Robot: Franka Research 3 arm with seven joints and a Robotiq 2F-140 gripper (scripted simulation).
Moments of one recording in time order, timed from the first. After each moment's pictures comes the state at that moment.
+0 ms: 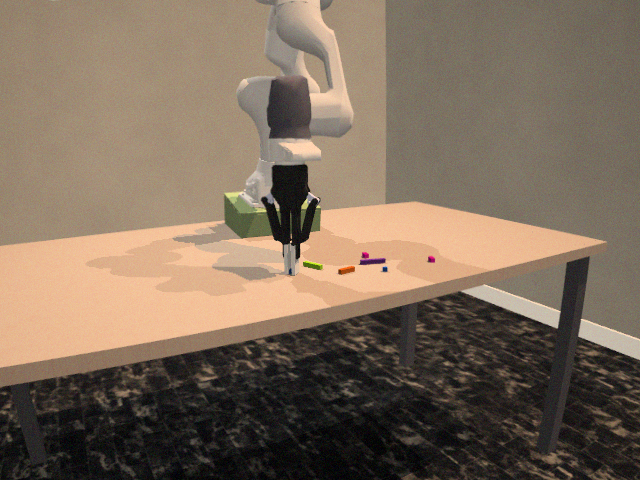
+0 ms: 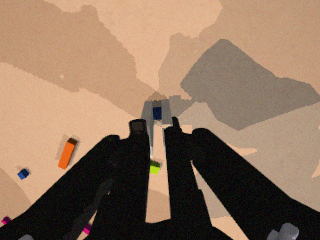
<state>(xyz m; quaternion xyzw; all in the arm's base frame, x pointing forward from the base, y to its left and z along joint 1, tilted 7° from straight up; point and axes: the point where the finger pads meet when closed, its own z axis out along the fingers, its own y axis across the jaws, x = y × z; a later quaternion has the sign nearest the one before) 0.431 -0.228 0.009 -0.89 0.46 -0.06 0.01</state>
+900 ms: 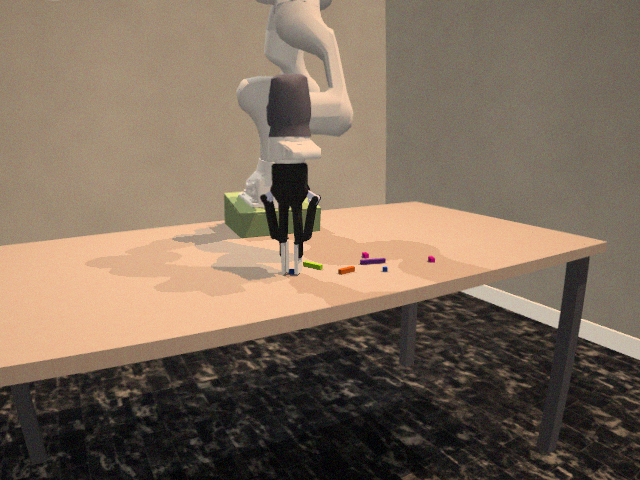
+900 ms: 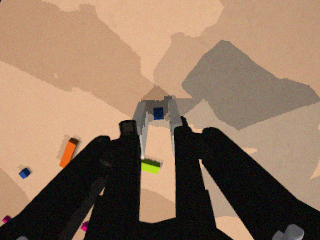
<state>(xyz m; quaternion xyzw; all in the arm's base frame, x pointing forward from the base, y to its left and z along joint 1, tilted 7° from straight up) 0.431 -0.229 0.012 -0.89 0.45 -0.06 0.01</state>
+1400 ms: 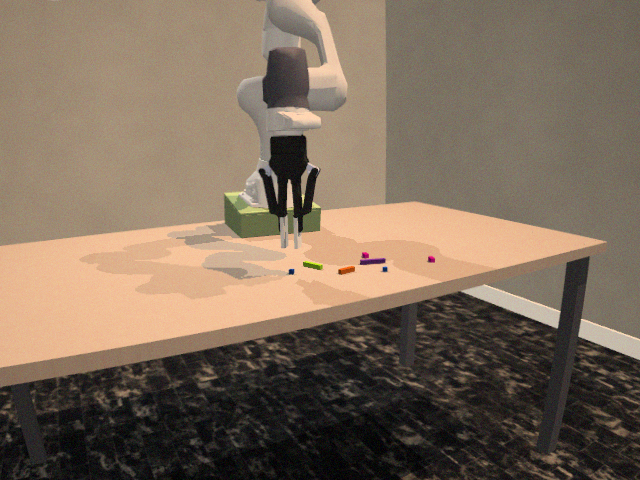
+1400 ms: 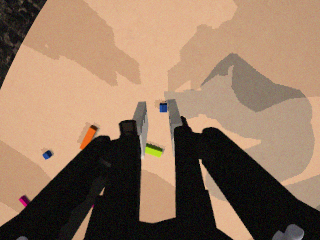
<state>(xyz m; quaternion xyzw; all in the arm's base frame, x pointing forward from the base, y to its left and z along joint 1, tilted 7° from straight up) 0.433 -0.233 0.070 -0.90 0.44 -0.08 0.02</state>
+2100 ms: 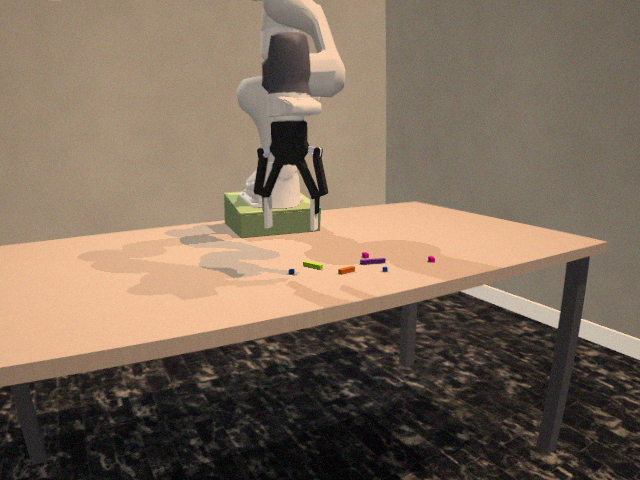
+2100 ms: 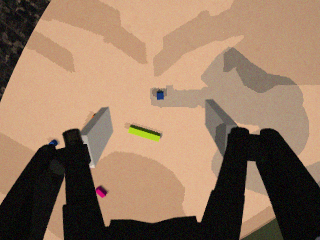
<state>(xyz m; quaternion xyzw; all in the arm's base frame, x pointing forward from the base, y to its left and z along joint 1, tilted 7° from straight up) 0.423 -0.227 0.100 -0.89 0.45 -0.07 0.01</state>
